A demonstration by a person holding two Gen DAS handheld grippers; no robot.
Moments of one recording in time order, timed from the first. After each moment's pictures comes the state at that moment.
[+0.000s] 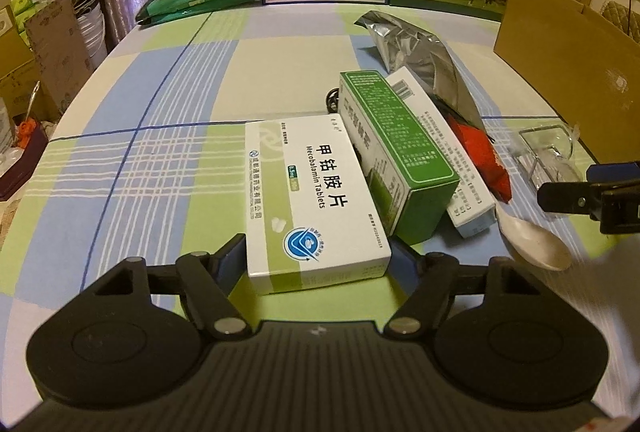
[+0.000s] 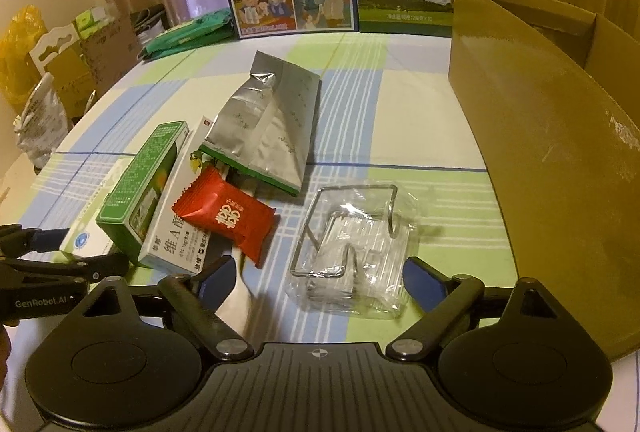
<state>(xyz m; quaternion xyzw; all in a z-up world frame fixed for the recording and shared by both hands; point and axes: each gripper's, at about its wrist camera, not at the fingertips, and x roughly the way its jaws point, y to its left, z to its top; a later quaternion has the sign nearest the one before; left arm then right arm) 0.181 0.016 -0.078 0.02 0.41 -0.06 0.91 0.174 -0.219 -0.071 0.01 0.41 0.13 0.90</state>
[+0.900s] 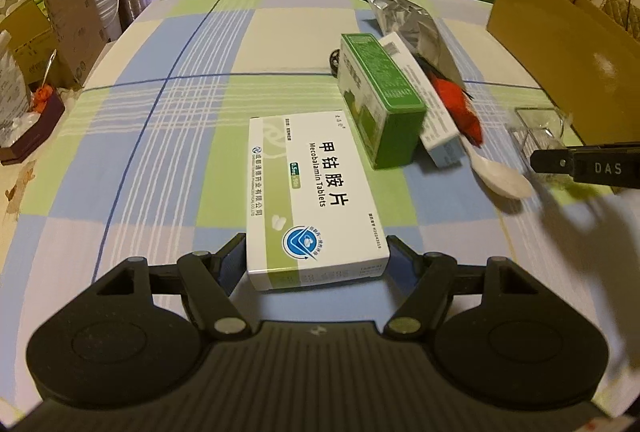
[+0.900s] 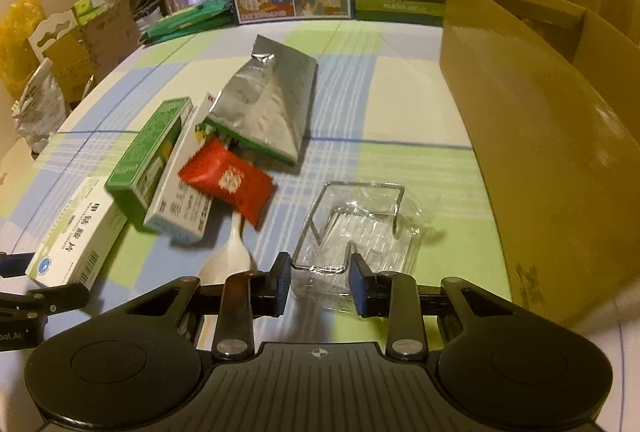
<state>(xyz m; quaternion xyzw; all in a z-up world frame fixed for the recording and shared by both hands) 0.122 0.018 -0.063 0.01 0.45 -0.05 0.89 0.147 -0.224 -0.065 0.00 0.43 0.12 0.89</state>
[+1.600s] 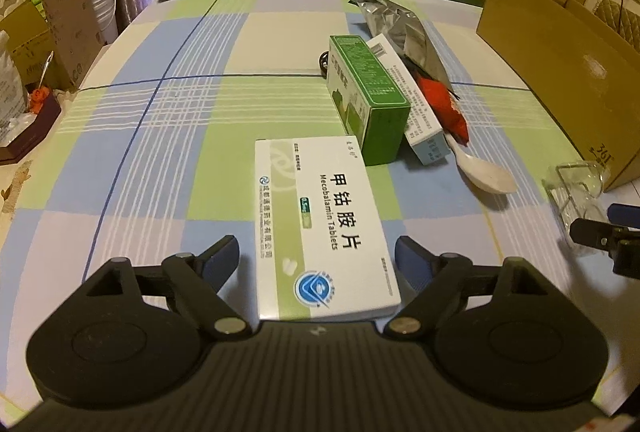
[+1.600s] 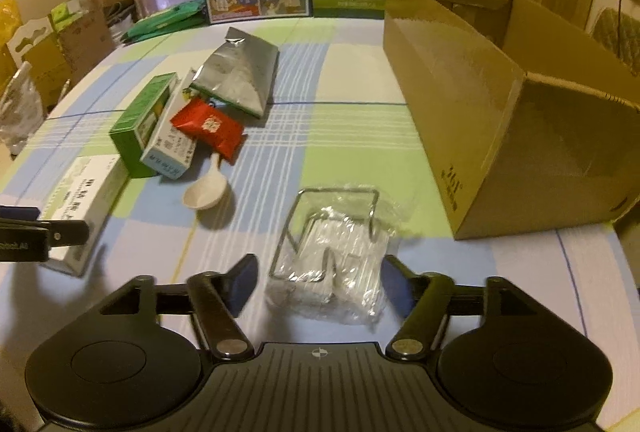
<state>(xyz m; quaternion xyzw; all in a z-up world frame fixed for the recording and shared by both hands) 0.117 0.014 -0.064 0.00 0.44 -0.05 0.90 0.071 -0.239 -0.063 -0.01 0.41 0.06 0.91</state>
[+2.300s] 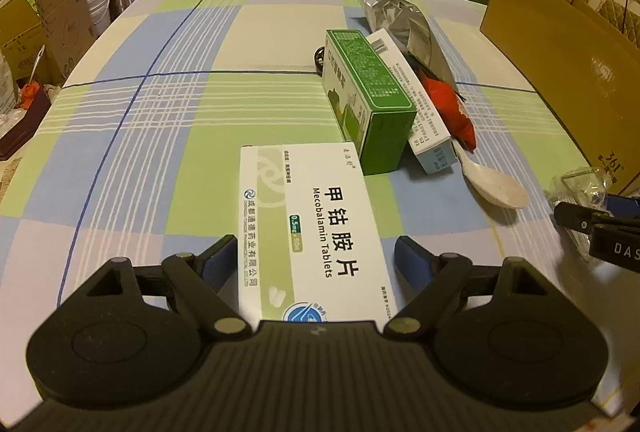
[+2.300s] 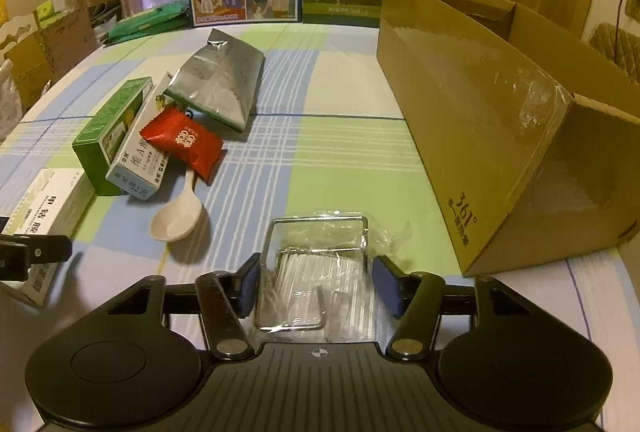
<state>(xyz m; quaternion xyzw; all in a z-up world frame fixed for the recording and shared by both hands) 0.136 0.010 -0.074 0.00 0.45 -0.06 0.89 0.100 -0.232 -0.079 -0.03 0.40 0.04 0.92</state>
